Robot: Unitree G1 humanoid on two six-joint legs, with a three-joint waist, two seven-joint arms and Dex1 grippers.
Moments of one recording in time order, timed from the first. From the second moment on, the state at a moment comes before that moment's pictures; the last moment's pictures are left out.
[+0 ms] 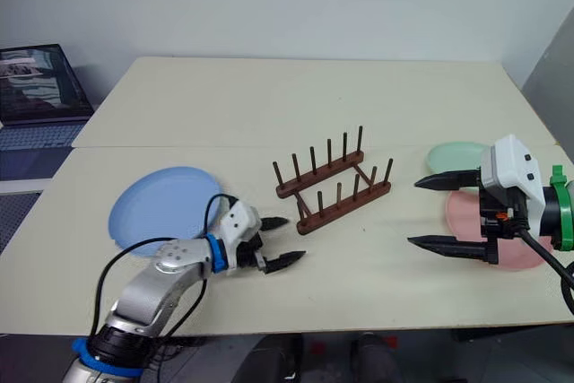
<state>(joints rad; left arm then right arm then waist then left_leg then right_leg) -0.20 0.50 -0.22 -0.13 -0.23 0.37 -0.82 -0.15 -1.15 -0.38 -0.50 0.78 0.65 1.19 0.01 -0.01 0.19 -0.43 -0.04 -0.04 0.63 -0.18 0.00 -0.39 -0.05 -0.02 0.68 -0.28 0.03</state>
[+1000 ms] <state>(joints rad) -0.40 0.36 -0.28 0.14 -0.14 0.22 -0.93 -0.02 -1.09 -0.44 -0.57 0.76 0.66 1.11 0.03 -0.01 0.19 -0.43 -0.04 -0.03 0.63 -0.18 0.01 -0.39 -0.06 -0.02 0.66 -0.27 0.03</state>
